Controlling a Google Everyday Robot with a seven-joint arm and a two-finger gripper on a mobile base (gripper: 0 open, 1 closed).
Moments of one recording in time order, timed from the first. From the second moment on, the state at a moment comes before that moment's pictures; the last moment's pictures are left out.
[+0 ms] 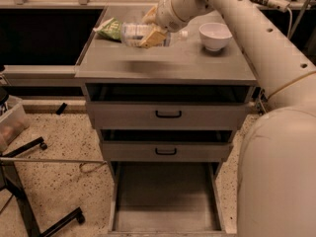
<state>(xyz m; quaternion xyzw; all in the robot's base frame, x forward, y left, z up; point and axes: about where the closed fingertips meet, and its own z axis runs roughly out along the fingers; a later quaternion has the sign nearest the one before) 0.772 0.022 0.932 -0.68 0.59 0.05 0.44</state>
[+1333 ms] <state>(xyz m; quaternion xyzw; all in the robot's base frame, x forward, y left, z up) 0.772 0.027 0.867 -0.70 0.61 0.10 0.36</state>
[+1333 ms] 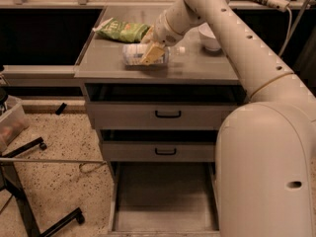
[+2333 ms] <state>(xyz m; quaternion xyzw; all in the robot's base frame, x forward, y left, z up) 0.772 0.027 0.867 -0.70 0.61 0.10 0.36</state>
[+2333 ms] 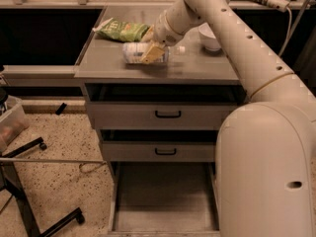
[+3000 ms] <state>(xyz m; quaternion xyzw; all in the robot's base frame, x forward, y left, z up) 0.772 0.027 0.867 -0.70 0.61 0.10 0.36</state>
